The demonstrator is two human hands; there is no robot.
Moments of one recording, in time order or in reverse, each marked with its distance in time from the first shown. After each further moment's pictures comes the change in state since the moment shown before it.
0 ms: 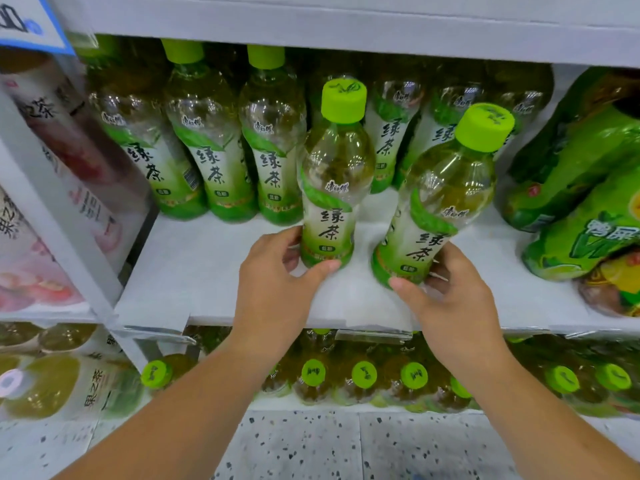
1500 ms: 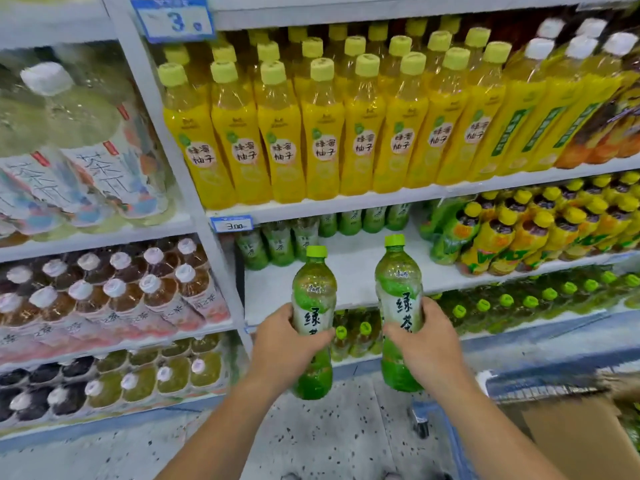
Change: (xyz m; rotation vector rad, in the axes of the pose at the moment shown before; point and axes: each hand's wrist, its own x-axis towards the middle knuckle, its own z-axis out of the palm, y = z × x) left_hand -0.104 0.175 -0.207 0.104 -0.380 -0.263; right_hand -0.187 -0.235 -0.057 -0.001 0.130 0.390
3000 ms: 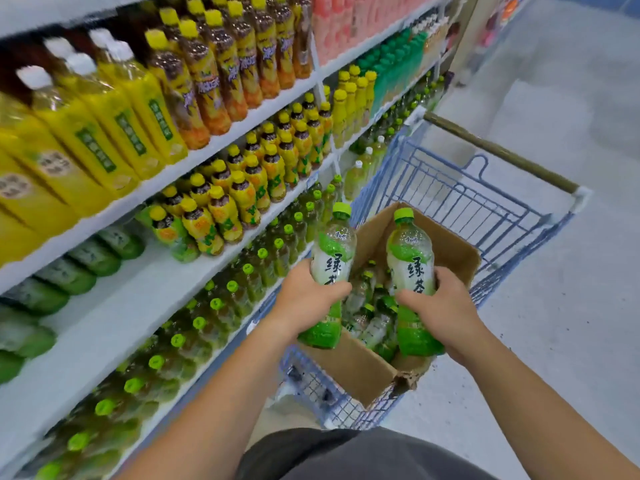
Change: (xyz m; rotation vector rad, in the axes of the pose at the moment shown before) left_hand -0.168 0.224 0.339 0.067 -0.882 0.270; right_hand -0.161 0.153 -0.376 0.189 0.633 0.438
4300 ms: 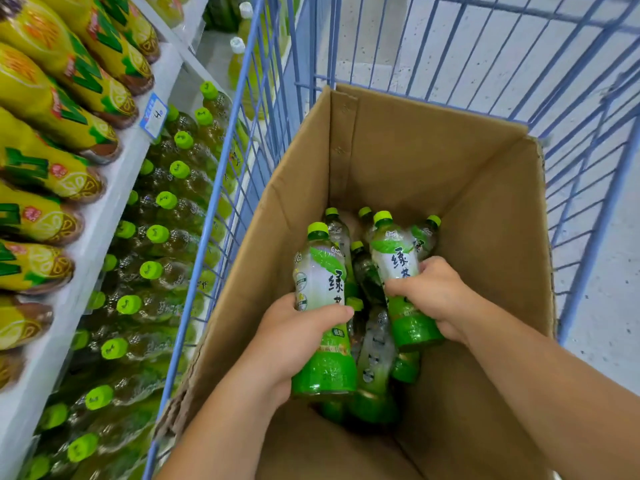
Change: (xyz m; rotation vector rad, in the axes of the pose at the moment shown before) left_hand 0.232 -0.136 0.135 -0.056 -0.401 -0.551; right_hand 0.268 0.230 0.095 0.230 -0.028 0.682
